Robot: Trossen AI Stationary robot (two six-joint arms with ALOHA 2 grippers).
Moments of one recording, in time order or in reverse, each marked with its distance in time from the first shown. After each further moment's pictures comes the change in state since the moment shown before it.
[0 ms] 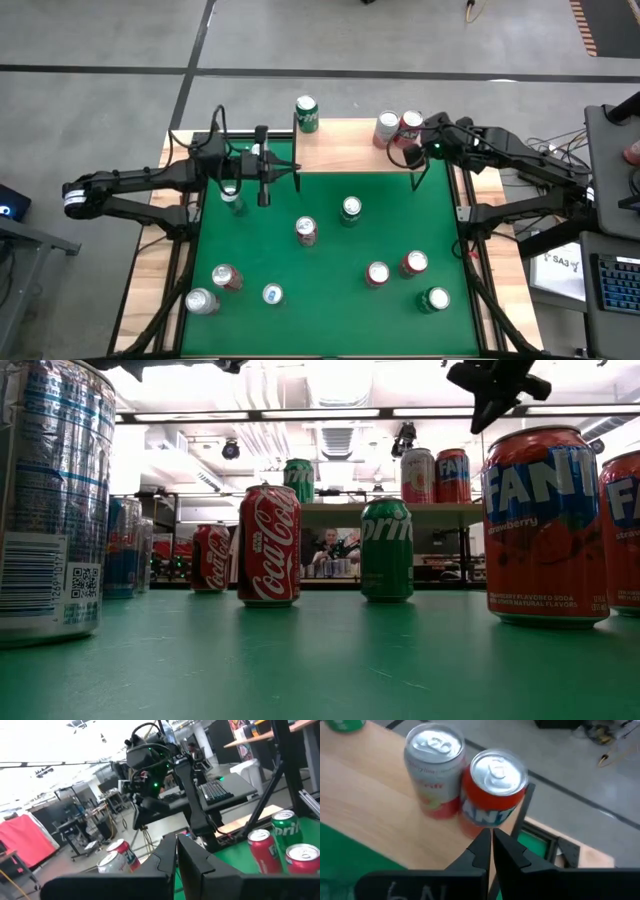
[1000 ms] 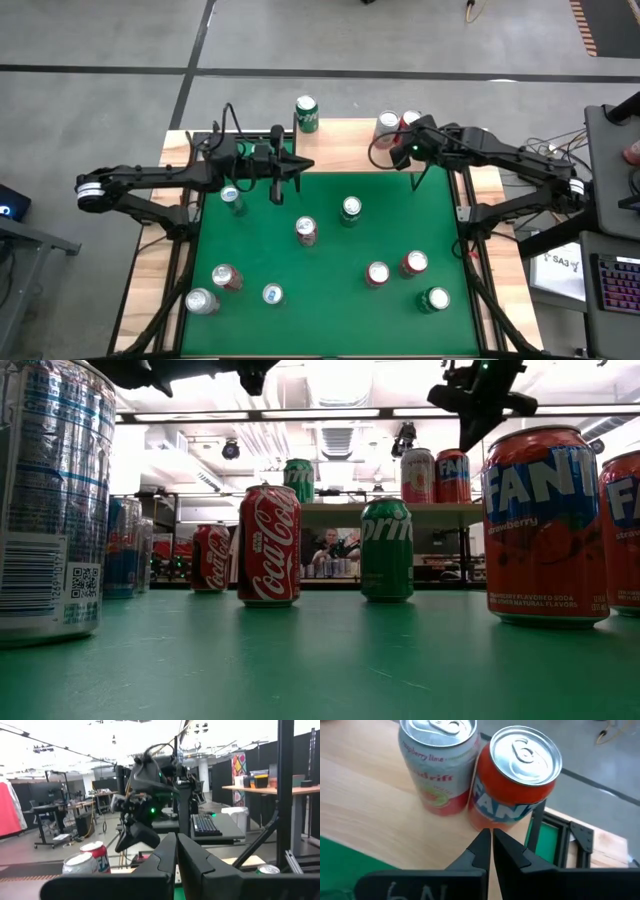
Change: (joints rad) left arm -0.002 0.157 0.000 0.291 -0.001 -0.377; right arm -0.003 0.117 -0.009 0.015 0.010 0.126
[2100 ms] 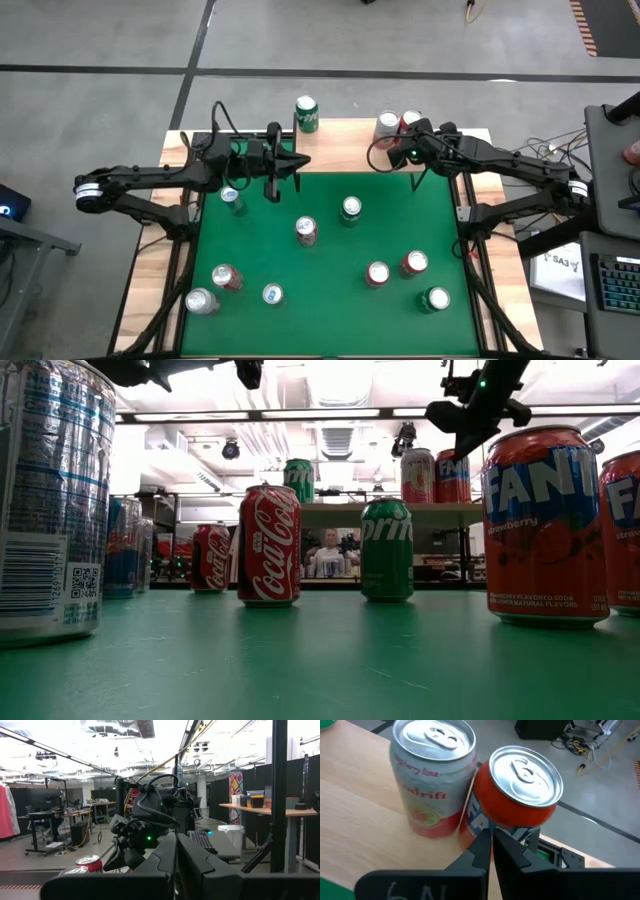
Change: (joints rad) left arm 0.000 -0.018 0.000 0.060 0.000 -0.083; right arm 0.000 -0.042 -0.151 0.234 0.126 -0.140
